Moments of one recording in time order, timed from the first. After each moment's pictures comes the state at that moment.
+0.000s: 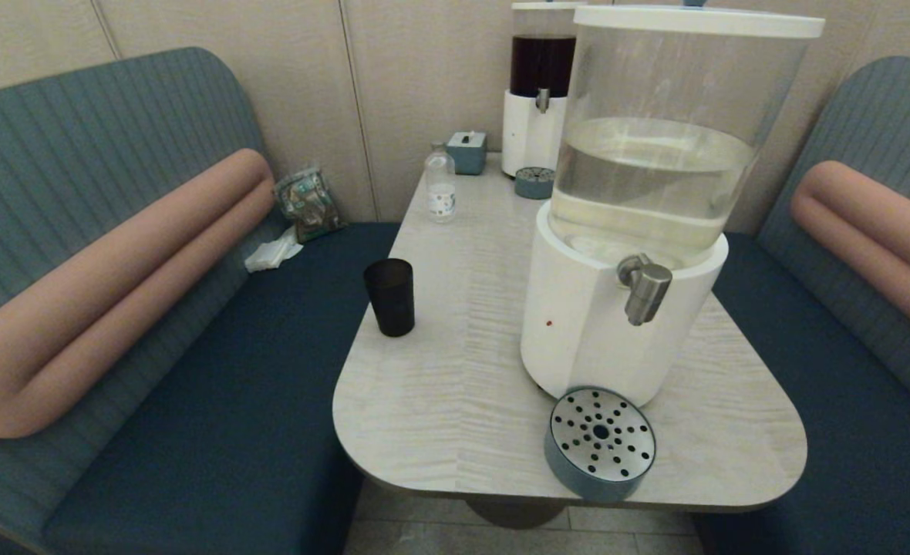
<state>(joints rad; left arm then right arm) 0.00 0.00 0.00 0.00 -0.01 0.02 0.00 0.00 0.00 0.00 0.01 -0.05</state>
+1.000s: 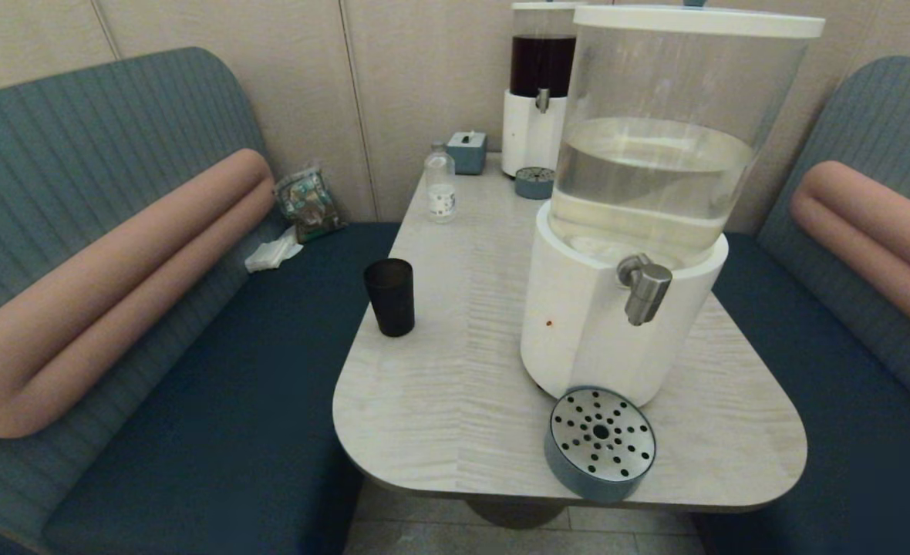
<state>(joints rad) 0.00 0.00 0.00 0.00 -0.01 0.03 0.00 0.00 0.00 0.00 0.01 -0.05</state>
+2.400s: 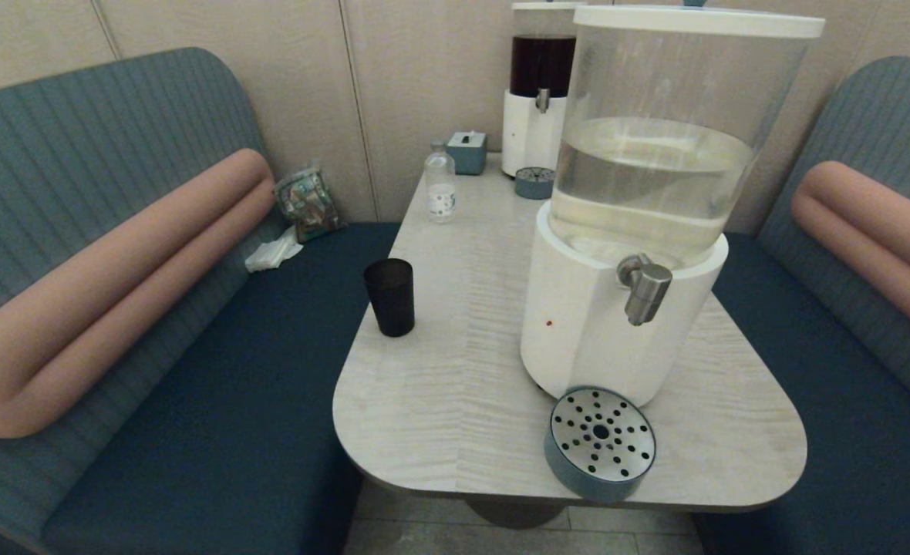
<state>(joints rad) 0.00 0.00 0.00 0.00 -0.01 0.02 0.00 0.00 0.00 0.00 0.01 -0.05</state>
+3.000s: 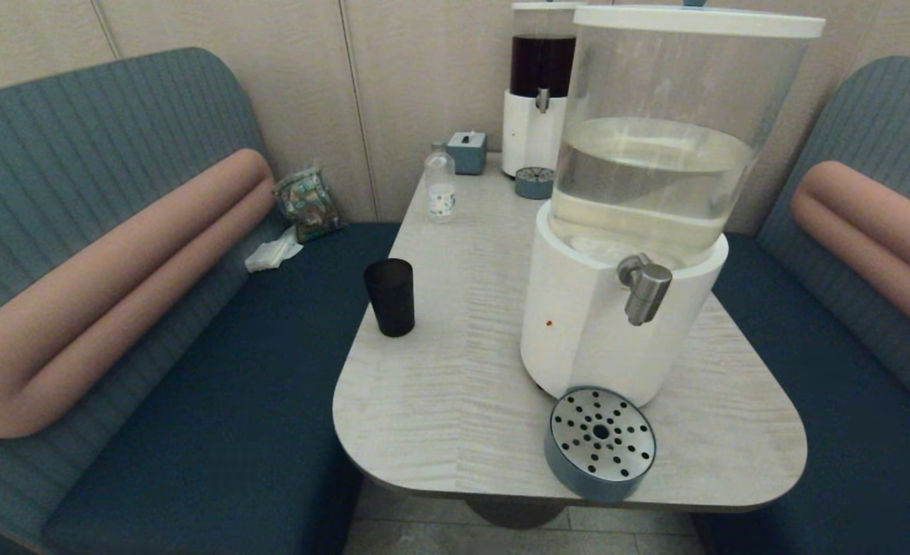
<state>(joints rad) 0.00 0.00 0.00 0.00 -0.01 0.02 0.00 0.00 0.00 0.00 0.01 -0.05</state>
